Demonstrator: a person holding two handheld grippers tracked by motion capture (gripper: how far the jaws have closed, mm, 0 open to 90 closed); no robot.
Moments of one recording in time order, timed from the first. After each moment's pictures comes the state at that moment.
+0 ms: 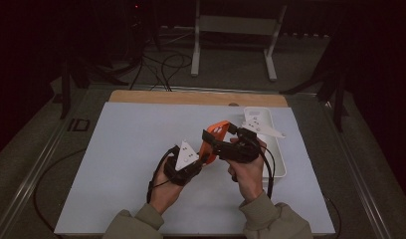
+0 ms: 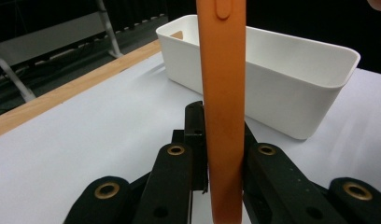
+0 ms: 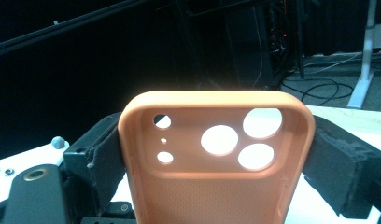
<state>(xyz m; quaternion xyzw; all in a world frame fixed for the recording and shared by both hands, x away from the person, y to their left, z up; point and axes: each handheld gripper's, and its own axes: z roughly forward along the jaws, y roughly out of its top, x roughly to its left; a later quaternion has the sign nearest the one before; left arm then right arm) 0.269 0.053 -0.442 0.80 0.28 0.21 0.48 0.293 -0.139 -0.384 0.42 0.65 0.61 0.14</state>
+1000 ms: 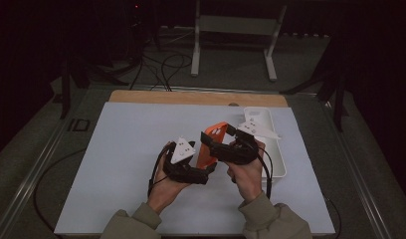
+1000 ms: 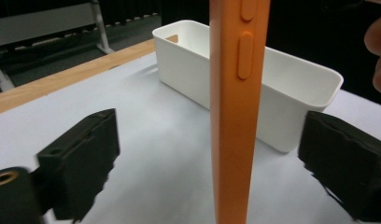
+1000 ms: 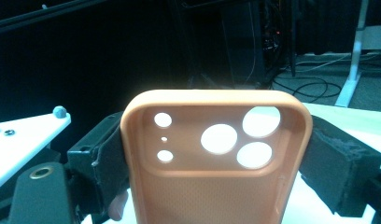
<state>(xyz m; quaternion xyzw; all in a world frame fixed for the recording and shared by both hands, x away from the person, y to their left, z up) 0.274 0.059 -0.436 0.79 0.31 0.17 0.50 0.289 -0.133 -0.385 0.42 0.67 0.59 0.16</state>
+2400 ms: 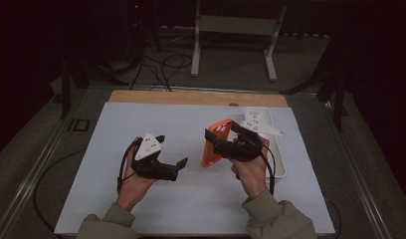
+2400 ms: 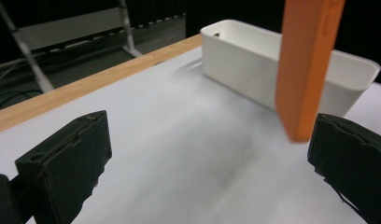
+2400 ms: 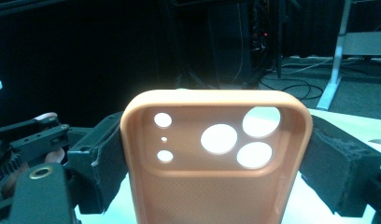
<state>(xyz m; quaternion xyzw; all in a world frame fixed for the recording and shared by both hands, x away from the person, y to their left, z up) 0.275 0.133 -0.428 0.78 0.33 0.20 0.49 0.296 -0.141 -0.382 0.42 0.68 0.57 0.19</state>
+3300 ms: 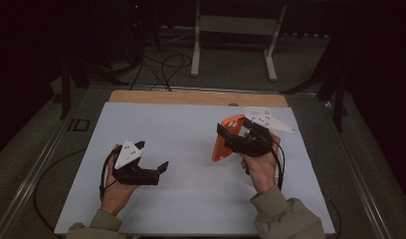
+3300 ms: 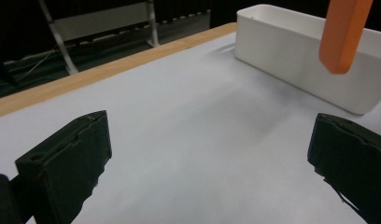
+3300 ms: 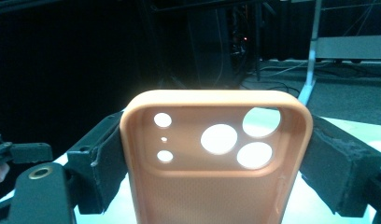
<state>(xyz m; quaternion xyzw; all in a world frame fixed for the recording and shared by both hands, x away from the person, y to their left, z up) 0.264 0.178 -0.448 0.76 0.36 0.23 0.48 0.306 -0.166 -0.381 0.44 0.67 0.56 0.21</state>
